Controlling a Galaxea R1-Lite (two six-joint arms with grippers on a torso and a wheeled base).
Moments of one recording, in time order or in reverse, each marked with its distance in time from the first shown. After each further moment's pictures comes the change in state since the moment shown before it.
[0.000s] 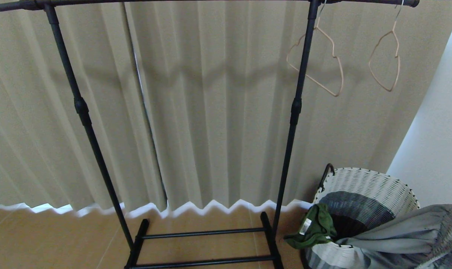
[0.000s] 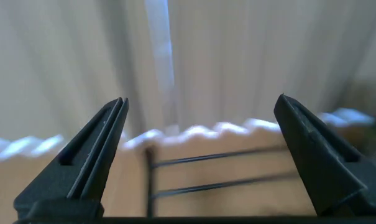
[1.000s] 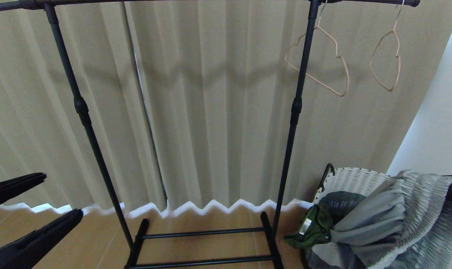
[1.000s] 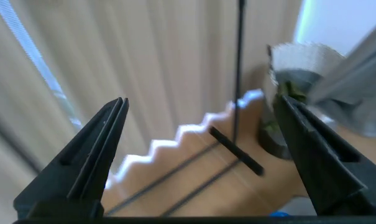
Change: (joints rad) left arm -0.195 0.817 -0.398 -0.325 -0.271 0.035; right arm 0.583 0.242 -0.658 0.571 0.004 0.599
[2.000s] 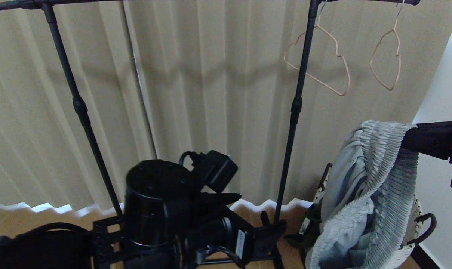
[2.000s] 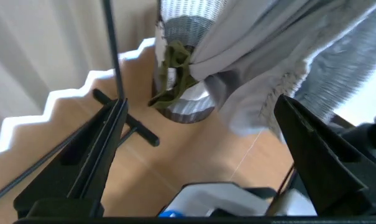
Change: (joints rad) left arm -0.752 0.897 -0.299 -0.342 0.368 -0.324; right arm 0.098 0.118 -0.064 -0.259 0.003 0.003
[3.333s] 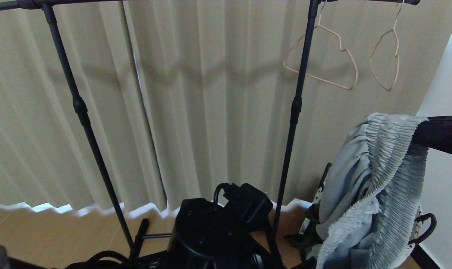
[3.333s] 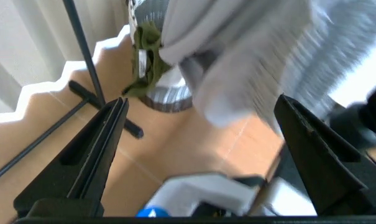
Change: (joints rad) left arm -0.132 0.089 0.039 -0.091 0.052 -0.026; right arm 0.020 -0.023 0.002 -0.028 0.023 0.000
